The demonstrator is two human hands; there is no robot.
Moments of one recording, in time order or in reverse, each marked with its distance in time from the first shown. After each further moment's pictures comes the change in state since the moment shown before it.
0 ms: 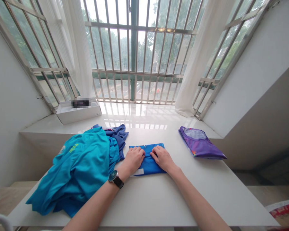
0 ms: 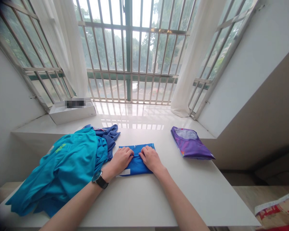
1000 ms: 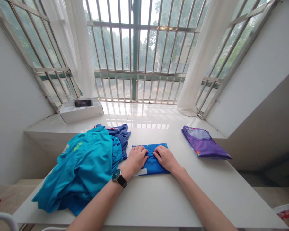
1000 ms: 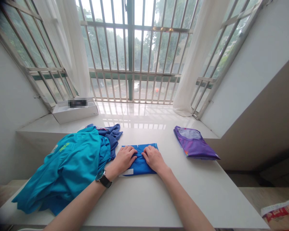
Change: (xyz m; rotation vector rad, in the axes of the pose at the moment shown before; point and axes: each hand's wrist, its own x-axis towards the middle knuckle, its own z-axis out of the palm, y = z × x) left_hand -0.002 -0.001 -0.001 -0.055 0.027 -0.001; right_hand -0.001 -0.002 -0.003 -0.005 -0.030 -0.026
